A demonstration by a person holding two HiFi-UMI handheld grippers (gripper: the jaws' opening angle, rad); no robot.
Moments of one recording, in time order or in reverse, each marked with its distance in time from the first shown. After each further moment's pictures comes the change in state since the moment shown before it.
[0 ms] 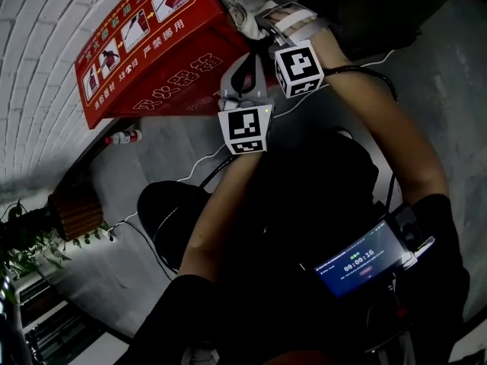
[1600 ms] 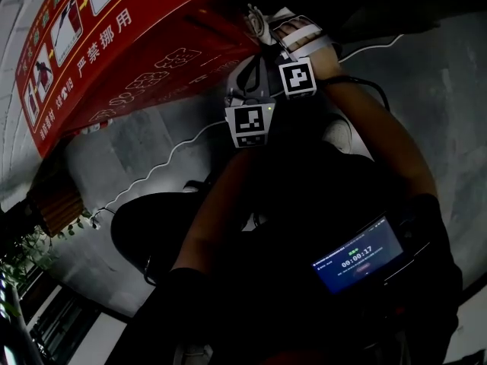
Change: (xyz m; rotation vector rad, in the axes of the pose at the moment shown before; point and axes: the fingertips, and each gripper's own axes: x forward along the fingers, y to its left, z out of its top) left arm 0.019 -0.023 -0.167 -0.119 0.222 -0.047; right arm 0.089 0.188 -0.057 -0.049 0.146 0.173
